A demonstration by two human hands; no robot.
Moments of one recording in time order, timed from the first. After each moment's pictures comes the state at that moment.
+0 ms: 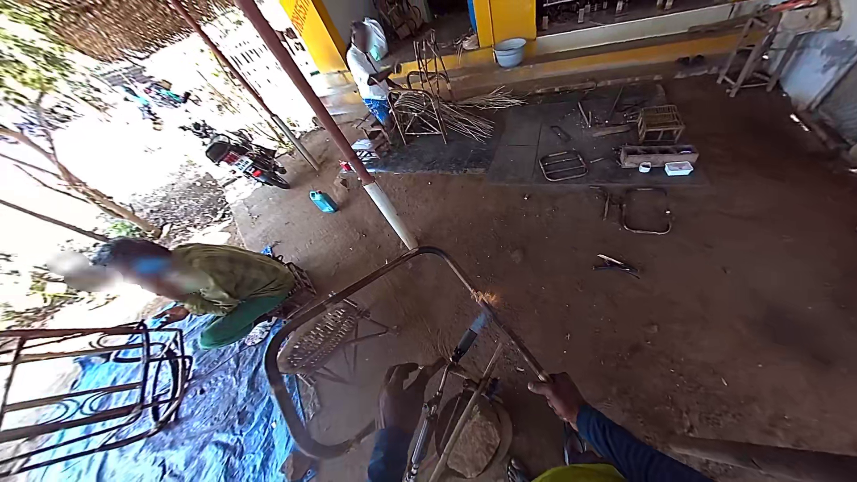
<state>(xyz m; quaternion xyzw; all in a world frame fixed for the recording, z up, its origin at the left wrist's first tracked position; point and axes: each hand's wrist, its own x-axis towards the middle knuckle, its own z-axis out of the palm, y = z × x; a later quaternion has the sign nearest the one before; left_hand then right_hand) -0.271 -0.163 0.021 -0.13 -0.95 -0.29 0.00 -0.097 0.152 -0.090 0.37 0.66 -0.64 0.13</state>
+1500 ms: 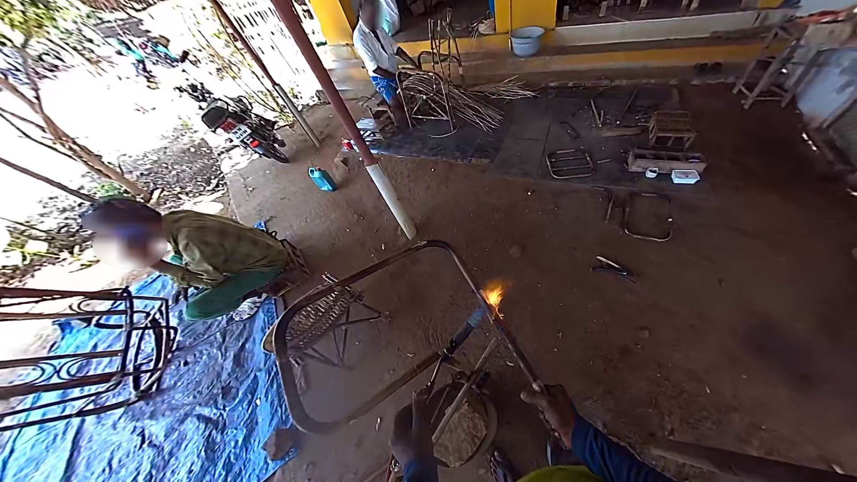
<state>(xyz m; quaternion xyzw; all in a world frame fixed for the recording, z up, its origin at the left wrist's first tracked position) -0.190 -0.146 -0.082 0.24 -0.81 -0.53 0.05 -0.073 0.133 -0.074 0.38 0.59 -0.70 0.14</state>
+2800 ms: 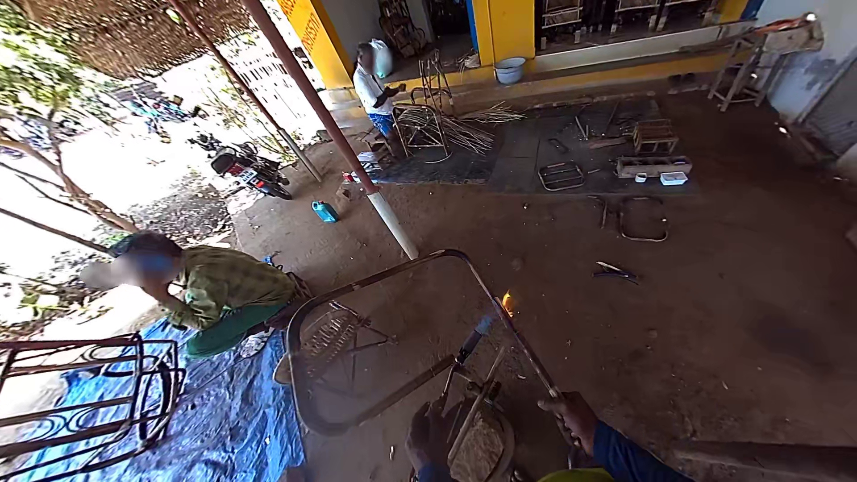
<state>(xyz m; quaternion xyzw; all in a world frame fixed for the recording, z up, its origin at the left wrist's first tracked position) -0.202 -0.166 -0.099 0.12 -0.84 -0.53 0.01 -0.052 0.129 -0.061 0.39 0.52 -0.74 0.15</state>
